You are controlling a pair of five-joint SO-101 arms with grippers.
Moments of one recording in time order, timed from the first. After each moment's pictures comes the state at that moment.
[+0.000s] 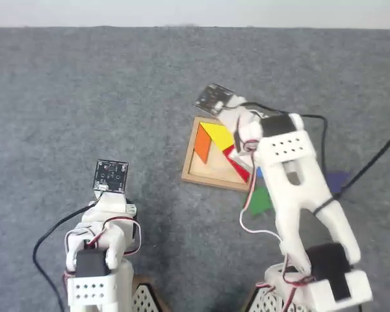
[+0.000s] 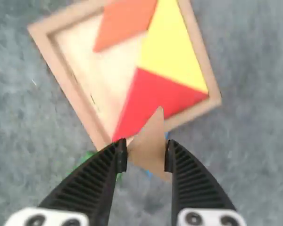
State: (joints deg) left arm -9.6 -103.2 97.1 72.0 -3.9; right arm -20.0 -7.9 17.2 70.2 39.3
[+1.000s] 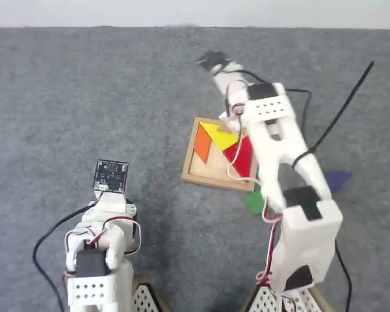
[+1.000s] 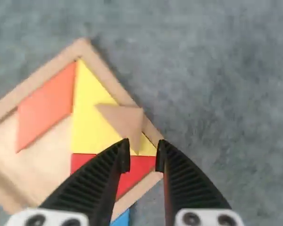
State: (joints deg) left arm -9.6 -103.2 97.1 72.0 -3.9; right arm -16.7 22.9 -9.4 62.1 26.5
